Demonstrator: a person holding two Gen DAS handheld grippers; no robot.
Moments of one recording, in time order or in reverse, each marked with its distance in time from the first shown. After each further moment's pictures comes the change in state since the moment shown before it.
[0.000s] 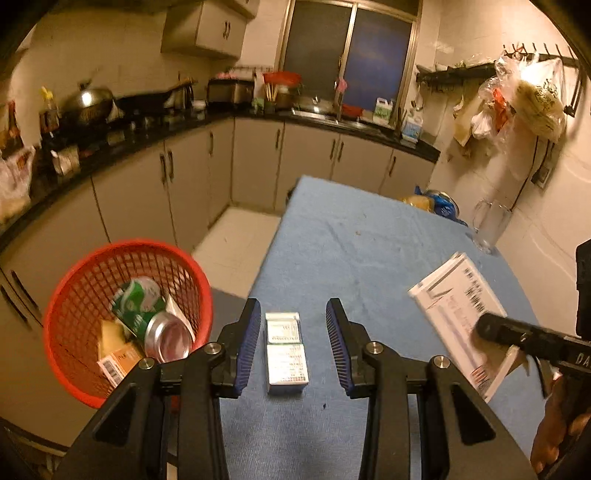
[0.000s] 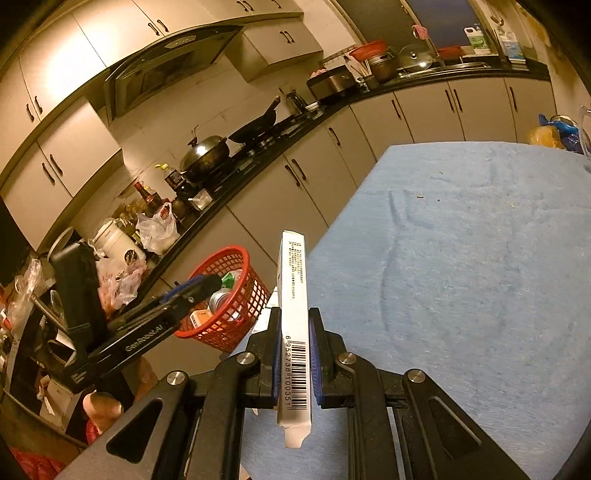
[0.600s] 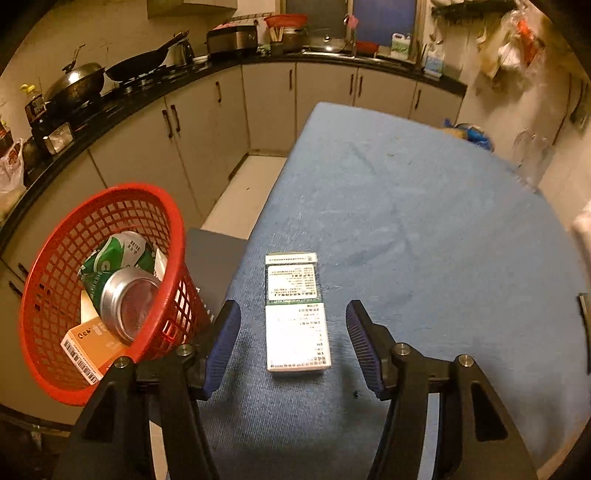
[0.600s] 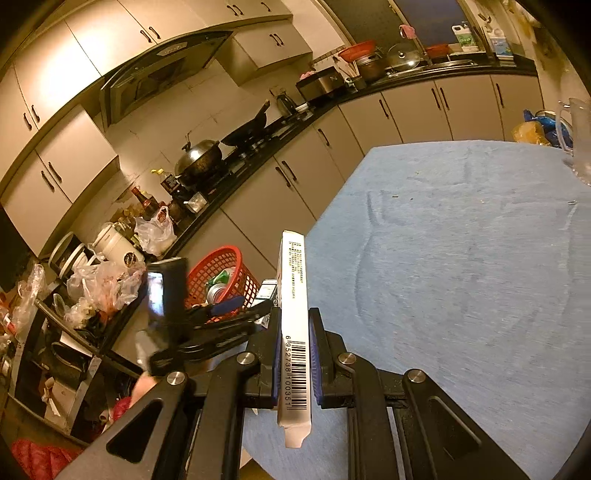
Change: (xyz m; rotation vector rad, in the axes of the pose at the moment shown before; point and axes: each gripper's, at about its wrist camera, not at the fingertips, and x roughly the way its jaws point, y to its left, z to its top) left arm 0.082 -0.021 -0.032 0.084 0.212 0.167; right arm -0.050 -0.014 -0.004 0.022 0.002 -0.022
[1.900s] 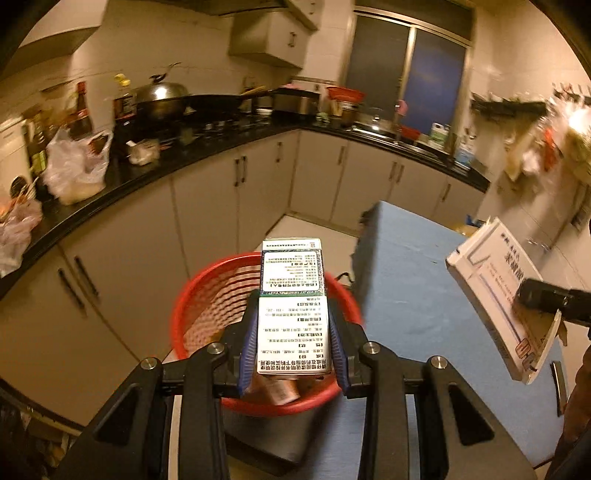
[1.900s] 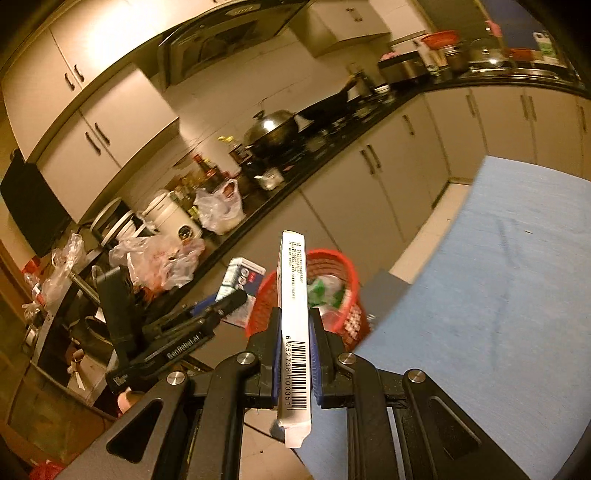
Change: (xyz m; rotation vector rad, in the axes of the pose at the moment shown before) left arm -0.131 0.171 -0.002 -0.224 -0.260 0.011; right arm 0.108 0.133 0.048 -0.140 0.110 0.231
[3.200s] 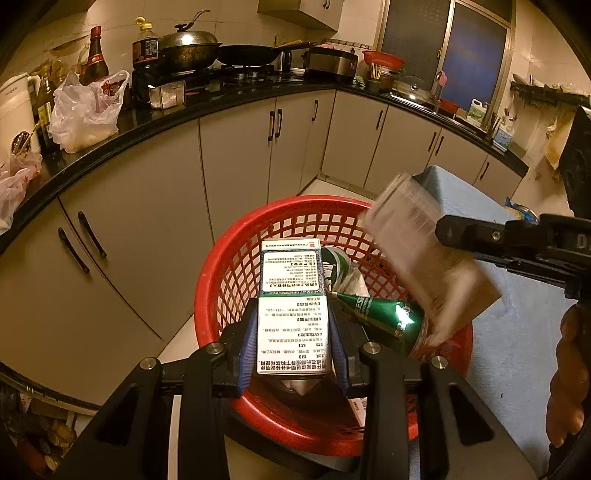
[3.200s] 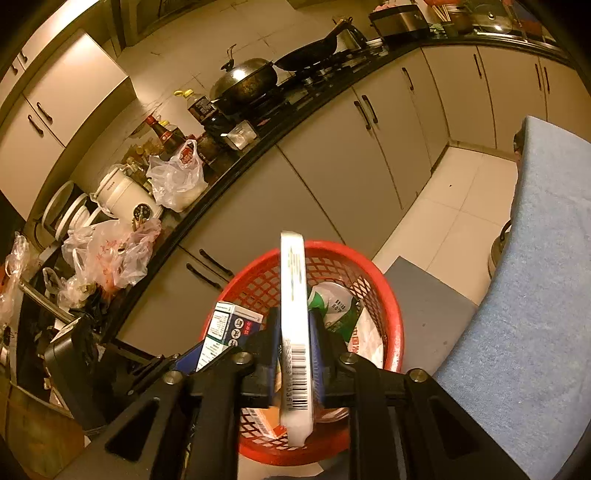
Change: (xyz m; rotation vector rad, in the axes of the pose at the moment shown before) left arm 0.089 0.051 -0.028 -0.048 0.142 0.087; right arm 0.184 -0.021 0.029 0.055 0.150 -0.071
